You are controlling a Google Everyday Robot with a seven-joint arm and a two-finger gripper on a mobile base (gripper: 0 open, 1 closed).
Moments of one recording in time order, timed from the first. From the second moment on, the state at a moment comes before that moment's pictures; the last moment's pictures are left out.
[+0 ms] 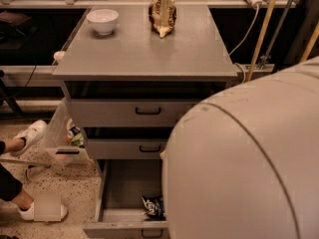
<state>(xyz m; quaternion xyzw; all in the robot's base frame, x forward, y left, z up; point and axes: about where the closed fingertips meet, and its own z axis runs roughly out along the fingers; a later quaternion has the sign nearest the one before) 0.611 -0.103 0.570 -0.25 0.92 -0.01 0.32</state>
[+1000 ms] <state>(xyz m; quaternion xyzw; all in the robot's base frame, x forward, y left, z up) 0.599 -0.076 0.498 -0.29 0.93 0.06 0.22</state>
